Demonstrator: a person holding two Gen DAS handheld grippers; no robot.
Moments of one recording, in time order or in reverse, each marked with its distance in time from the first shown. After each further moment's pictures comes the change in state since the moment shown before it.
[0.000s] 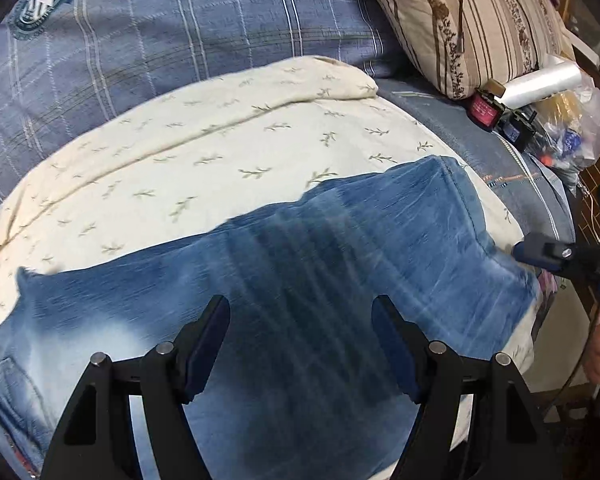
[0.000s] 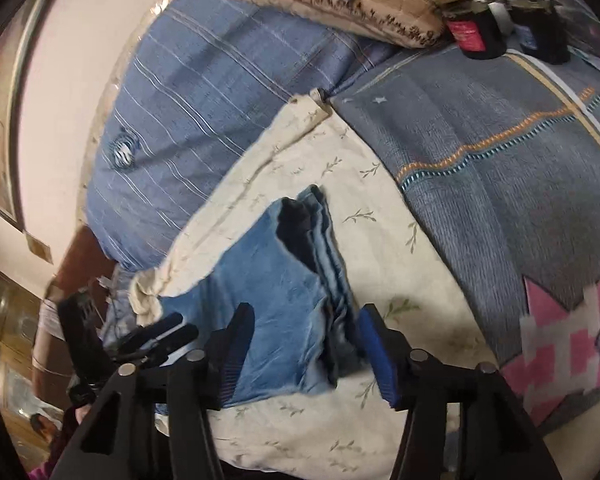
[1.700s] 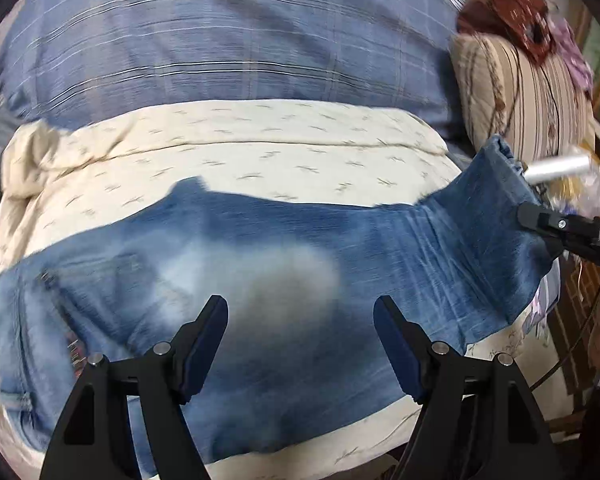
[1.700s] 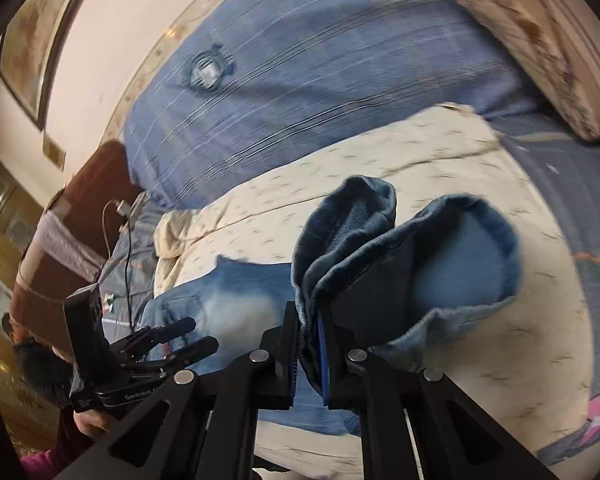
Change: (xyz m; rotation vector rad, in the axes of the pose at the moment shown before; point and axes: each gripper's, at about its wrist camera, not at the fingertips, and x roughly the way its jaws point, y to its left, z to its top) left arm -0.115 0.144 -0.092 -0.268 -0.126 0.003; right arm 0.038 0.203 -0.021 -0.344 0.056 -0.014
